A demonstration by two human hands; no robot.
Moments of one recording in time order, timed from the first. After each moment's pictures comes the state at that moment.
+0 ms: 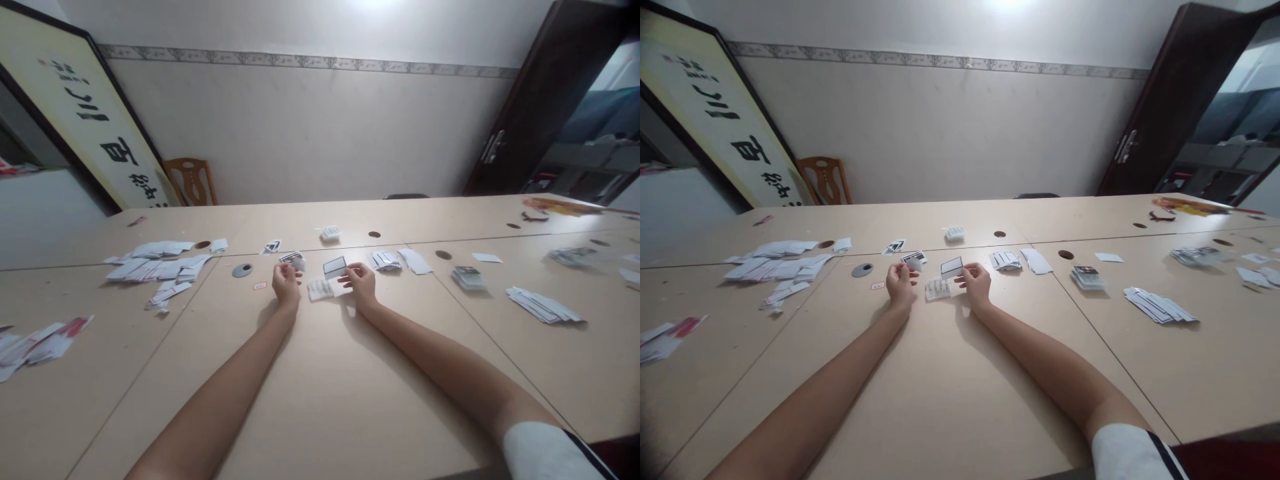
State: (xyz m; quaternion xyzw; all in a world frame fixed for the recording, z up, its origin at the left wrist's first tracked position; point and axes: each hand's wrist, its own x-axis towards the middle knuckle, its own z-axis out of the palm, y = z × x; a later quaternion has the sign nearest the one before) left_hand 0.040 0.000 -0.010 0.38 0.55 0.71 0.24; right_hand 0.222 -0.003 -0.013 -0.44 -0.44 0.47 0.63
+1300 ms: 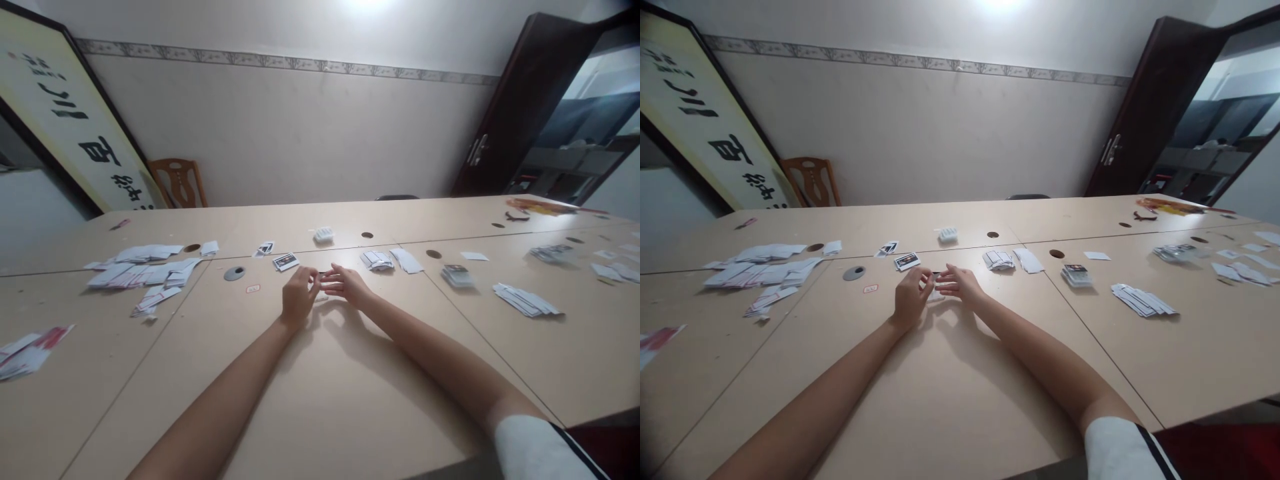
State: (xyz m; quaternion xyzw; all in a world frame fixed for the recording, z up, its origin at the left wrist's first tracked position) left_hand 0.062 -0.036 0.002 0.73 0.48 0.48 -0.04; right_hand 0.223 -0.012 0.019 -0.38 -0.43 0.69 0.45
